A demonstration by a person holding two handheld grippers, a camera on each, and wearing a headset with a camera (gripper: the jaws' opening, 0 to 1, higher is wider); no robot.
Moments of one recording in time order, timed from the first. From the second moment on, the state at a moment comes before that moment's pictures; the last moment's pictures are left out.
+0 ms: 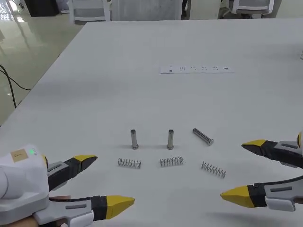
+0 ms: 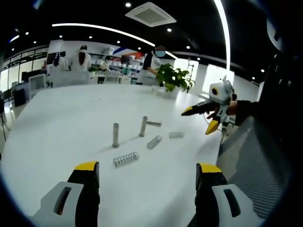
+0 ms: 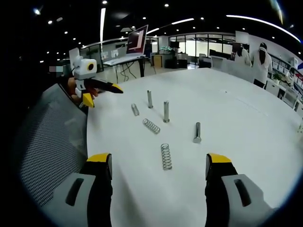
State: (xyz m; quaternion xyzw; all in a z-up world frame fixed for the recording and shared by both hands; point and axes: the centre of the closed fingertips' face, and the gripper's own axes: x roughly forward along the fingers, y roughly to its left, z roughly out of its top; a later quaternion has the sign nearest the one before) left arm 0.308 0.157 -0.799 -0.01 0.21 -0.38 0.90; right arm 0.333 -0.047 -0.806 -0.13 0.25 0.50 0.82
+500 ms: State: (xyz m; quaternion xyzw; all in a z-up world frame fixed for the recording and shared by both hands) left arm 0.309 0.156 -0.798 -0.01 0.21 -0.38 0.90; right arm 0.336 -0.050 -0.805 -0.13 0.25 0.50 0.82
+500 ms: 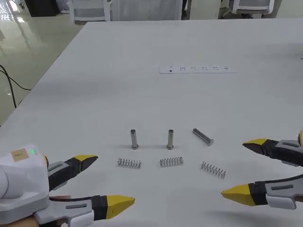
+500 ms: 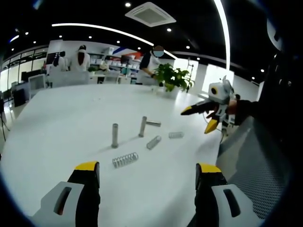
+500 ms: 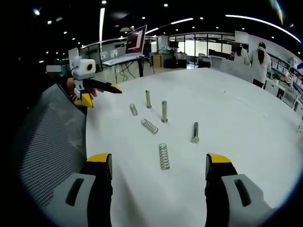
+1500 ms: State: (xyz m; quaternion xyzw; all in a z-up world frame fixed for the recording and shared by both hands) left arm 0.306 0.156 -0.800 -0.02 0.22 -0.38 0.90; right arm 0.397 -0.034 -0.775 -0.18 0.23 0.48 0.83
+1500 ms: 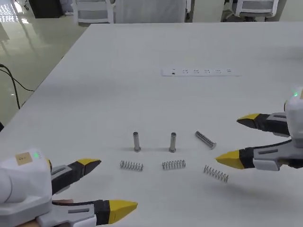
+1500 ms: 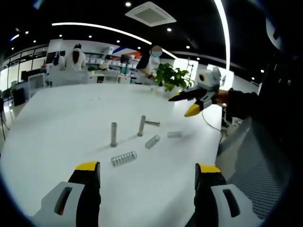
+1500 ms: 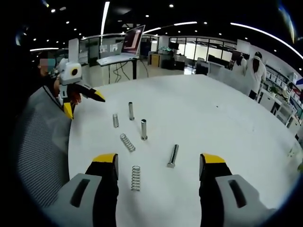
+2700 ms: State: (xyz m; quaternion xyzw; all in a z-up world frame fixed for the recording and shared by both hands) left arm 0.304 0.153 -0.802 -0.02 0.22 -0.38 0.90; right arm 0.450 -0.012 -0.813 -0.22 0.31 0.46 0.80
